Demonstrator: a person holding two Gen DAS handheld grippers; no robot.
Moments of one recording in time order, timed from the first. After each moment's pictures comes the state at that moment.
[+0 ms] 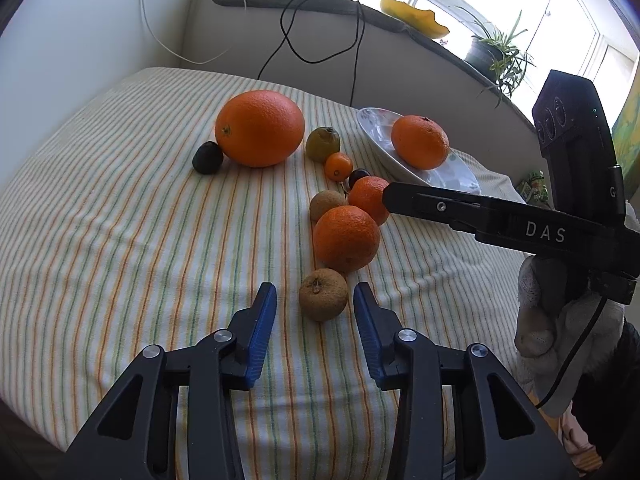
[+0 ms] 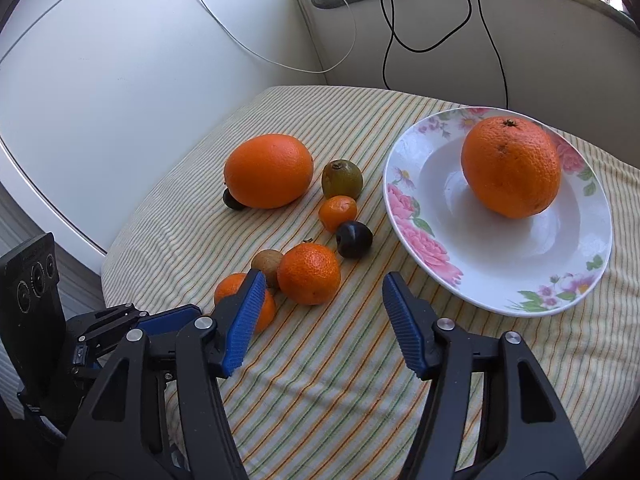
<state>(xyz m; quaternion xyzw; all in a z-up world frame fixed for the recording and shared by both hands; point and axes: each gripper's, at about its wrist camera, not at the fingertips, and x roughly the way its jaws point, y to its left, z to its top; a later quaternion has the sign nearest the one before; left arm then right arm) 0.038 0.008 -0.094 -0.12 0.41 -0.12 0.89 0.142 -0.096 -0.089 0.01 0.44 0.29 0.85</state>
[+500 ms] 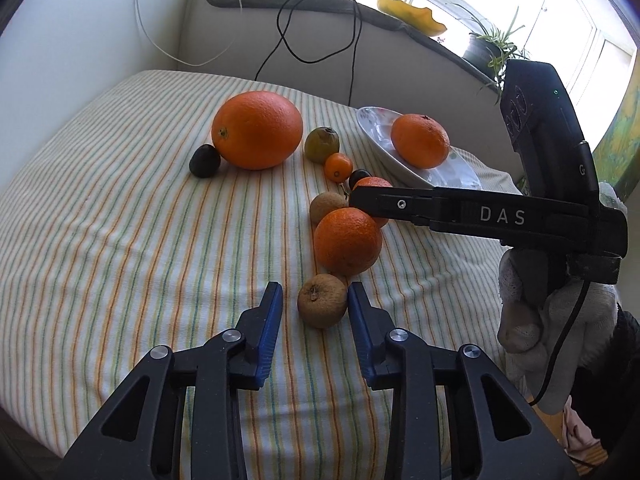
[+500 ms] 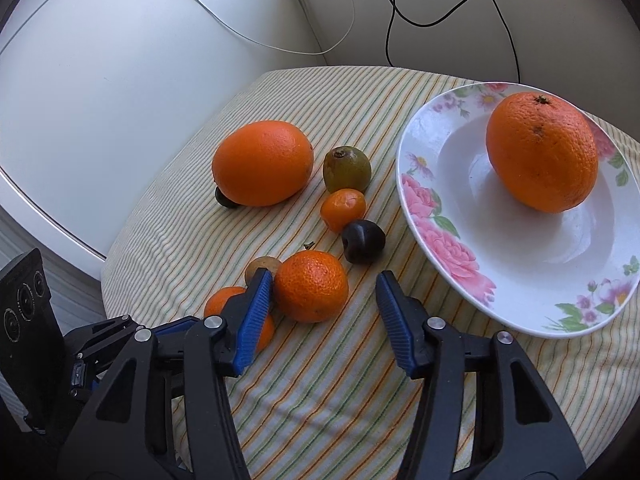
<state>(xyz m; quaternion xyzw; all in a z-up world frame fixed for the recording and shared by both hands) 0.040 0.009 -0.098 -0.12 0.41 -0.13 0.89 0.162 -0.090 -0.108 0.02 0.47 0.30 0.83</state>
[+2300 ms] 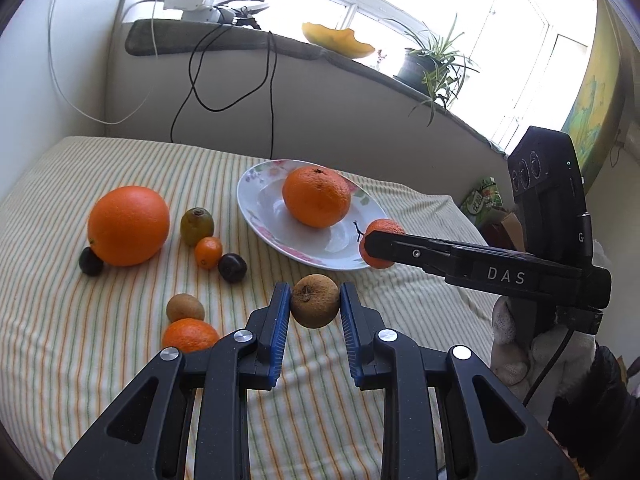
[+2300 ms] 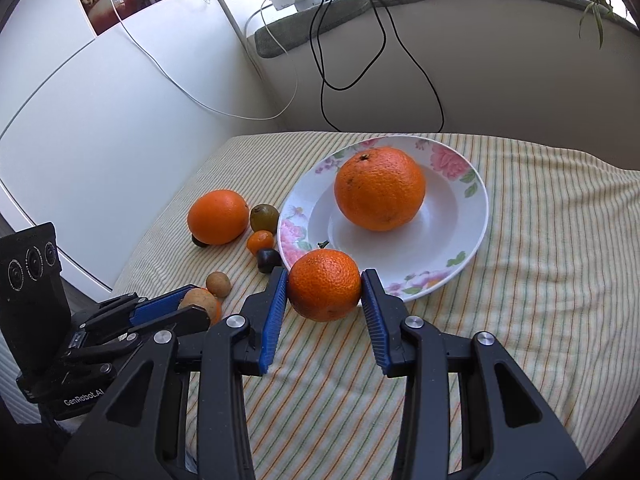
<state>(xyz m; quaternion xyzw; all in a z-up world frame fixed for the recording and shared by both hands) 0.070 -0.065 -0.044 -0.11 0.36 -0.21 0.90 0.153 -0.214 -0.058 0.07 0.41 0.26 0.87</state>
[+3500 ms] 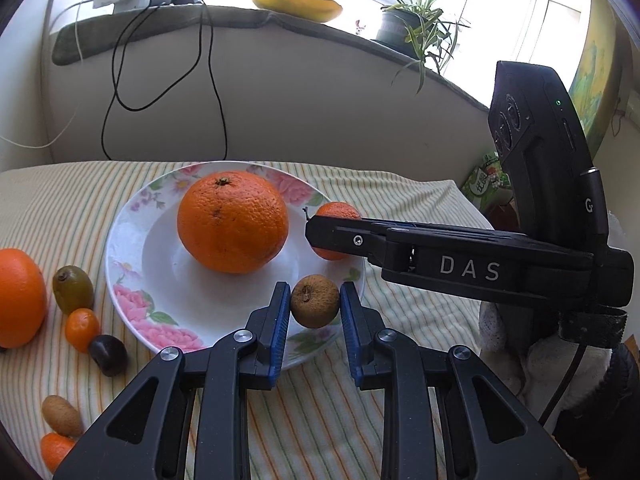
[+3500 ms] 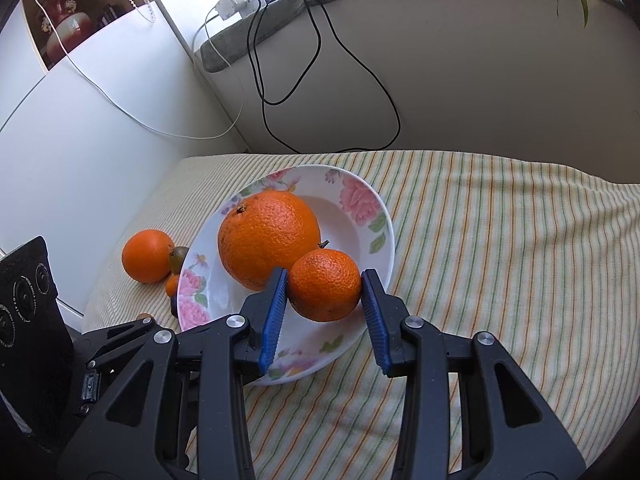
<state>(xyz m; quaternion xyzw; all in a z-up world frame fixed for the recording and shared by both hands) 0.141 -0.159 -0.064 -0.07 0.38 -0.22 0.90 0.229 -0.262 -0.073 0.08 0.42 0.23 0.87</state>
